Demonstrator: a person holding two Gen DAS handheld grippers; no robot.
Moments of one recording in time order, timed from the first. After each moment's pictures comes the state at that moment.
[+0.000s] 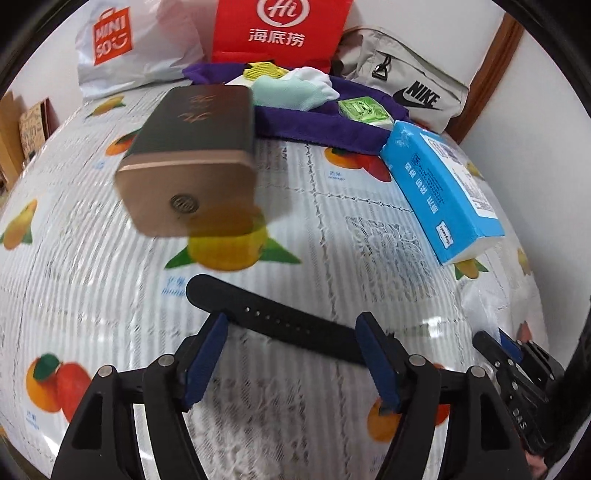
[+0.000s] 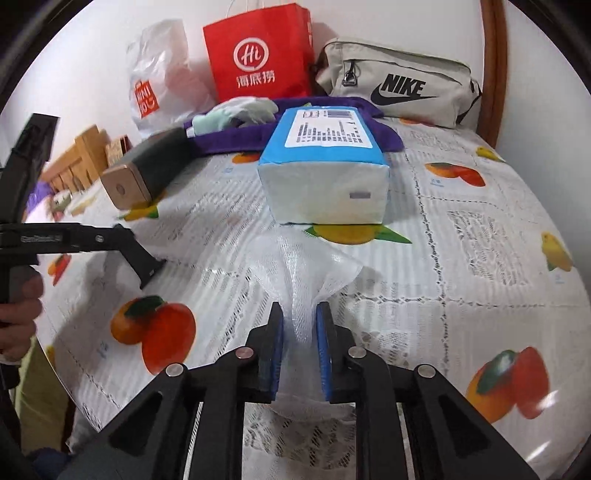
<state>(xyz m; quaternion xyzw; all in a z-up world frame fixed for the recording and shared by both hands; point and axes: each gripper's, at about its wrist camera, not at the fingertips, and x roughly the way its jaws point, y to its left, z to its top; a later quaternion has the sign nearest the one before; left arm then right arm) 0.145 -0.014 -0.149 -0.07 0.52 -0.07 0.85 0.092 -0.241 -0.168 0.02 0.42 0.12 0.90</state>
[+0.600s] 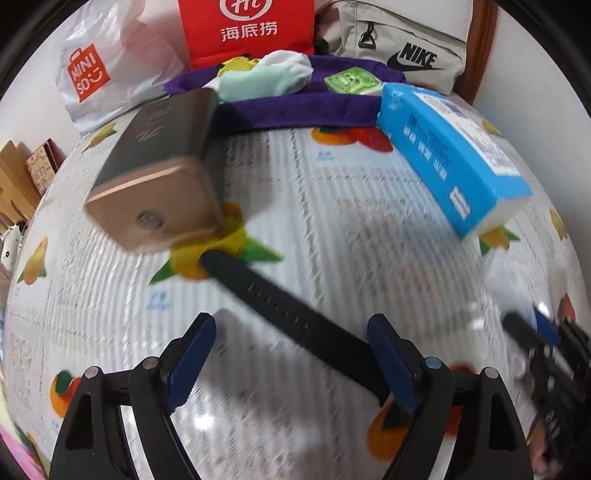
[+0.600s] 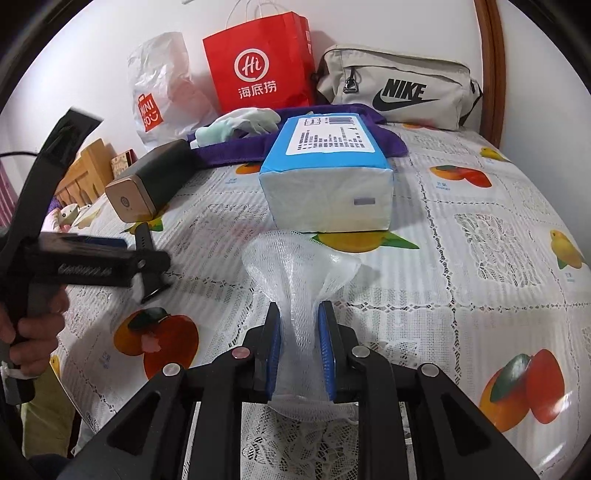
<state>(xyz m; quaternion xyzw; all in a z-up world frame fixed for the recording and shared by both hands) 0.144 -0.042 -0.154 0.03 0.53 -0.03 0.84 0.092 -0.242 -0.170 0.03 0.41 0.13 0.90</state>
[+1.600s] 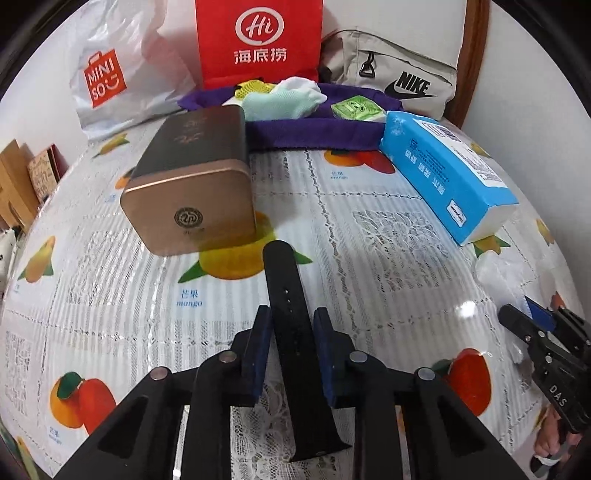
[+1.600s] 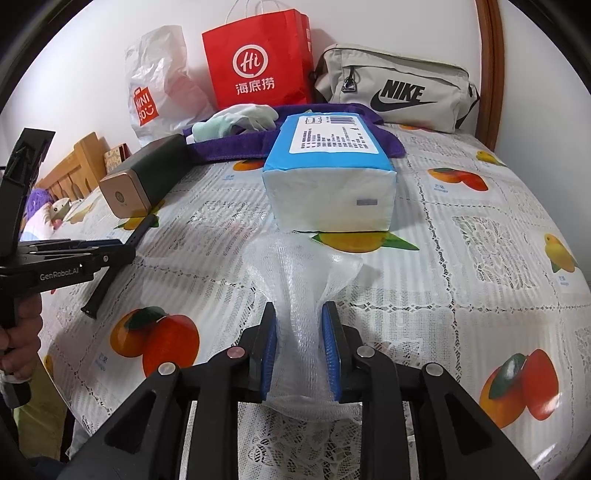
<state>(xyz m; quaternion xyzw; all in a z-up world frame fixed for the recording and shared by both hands) 0.132 -0.021 -0.153 0.02 0.48 -0.06 0.88 0.094 -0.233 -0.169 0.01 0.41 0.12 0.90</state>
